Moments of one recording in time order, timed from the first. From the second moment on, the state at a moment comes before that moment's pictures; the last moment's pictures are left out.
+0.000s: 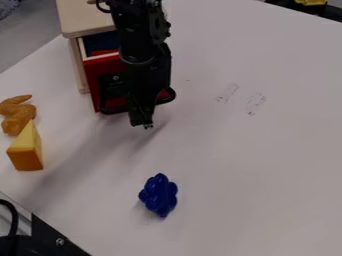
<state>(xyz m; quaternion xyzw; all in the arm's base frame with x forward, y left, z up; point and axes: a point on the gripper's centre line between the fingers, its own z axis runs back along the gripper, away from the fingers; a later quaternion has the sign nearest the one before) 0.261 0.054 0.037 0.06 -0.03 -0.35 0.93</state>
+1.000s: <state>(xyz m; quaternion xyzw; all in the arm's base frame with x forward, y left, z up) 0.249 0.025 0.039 0.06 -0.02 -0.42 0.90</state>
